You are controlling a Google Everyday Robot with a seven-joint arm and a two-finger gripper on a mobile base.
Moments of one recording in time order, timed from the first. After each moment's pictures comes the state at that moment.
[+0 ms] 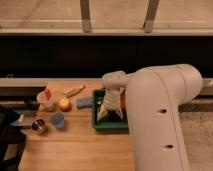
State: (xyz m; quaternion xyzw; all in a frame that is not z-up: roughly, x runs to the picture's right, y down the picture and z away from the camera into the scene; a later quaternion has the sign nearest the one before) arm 0.040 0.165 0.854 -0.36 0.28 0.62 0.64
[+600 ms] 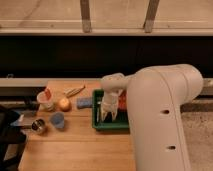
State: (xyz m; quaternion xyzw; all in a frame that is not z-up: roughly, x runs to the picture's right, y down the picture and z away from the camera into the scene) arm 0.028 0.174 0.854 -0.36 0.27 0.63 0.64
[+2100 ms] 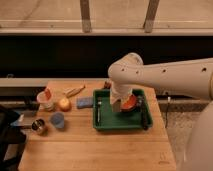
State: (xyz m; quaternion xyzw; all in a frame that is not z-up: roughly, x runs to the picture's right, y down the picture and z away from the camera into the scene) arm 0.084 0.058 0.718 -0.18 0.17 0.69 0.68
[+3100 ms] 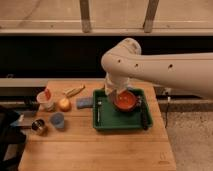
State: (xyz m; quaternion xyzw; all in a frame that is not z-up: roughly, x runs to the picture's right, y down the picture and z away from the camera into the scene) arm 0.047 0.002 0.661 -0.16 0.12 0.66 0.72
